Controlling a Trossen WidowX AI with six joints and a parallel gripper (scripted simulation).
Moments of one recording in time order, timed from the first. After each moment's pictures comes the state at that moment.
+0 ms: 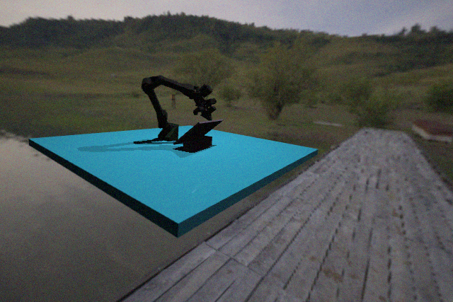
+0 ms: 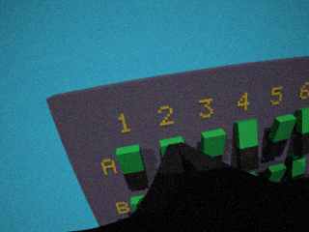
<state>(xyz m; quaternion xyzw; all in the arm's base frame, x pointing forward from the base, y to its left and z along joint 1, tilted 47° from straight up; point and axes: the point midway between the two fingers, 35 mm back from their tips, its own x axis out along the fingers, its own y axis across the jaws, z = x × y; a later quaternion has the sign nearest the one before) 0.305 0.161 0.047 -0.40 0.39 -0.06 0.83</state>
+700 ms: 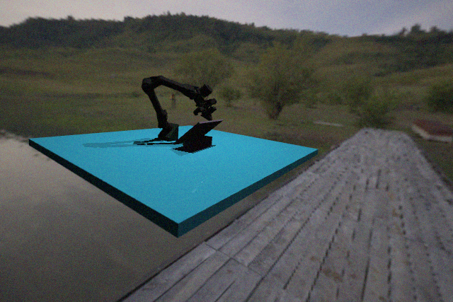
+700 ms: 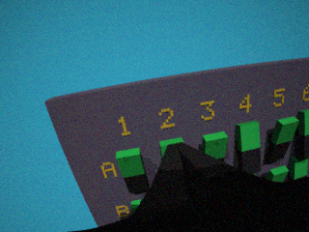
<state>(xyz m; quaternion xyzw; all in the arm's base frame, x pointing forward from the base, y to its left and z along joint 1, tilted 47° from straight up) 0.307 0.160 0.046 -0.40 0.39 -0.06 0.83</state>
